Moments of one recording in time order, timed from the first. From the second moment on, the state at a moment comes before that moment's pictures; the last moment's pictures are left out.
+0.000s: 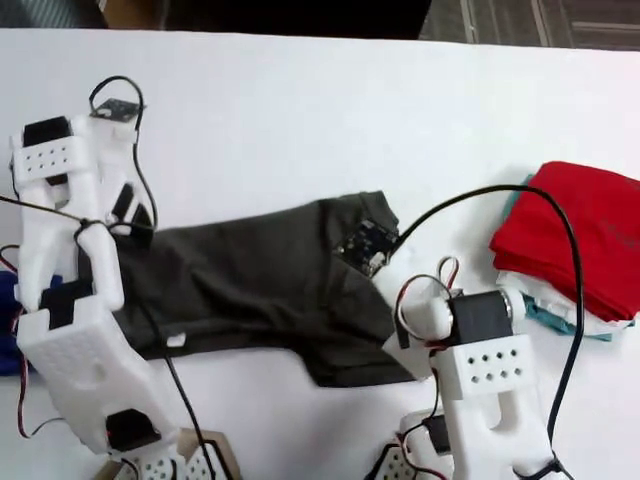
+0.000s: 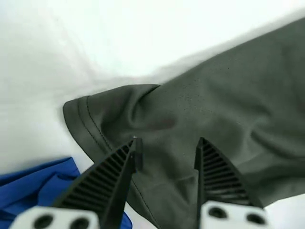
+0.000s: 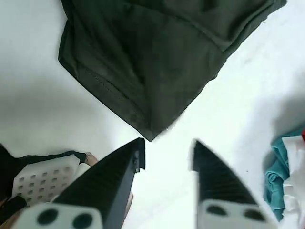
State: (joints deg) left arm -25.3 23.9 -14.6 92.0 -27.0; right arm -14.6 -51.6 45.1 96.3 39.6
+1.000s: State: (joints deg) left arm -24.0 23.9 -11.5 96.0 -26.0; right arm -15.8 25.4 -7.7 74.1 24.7
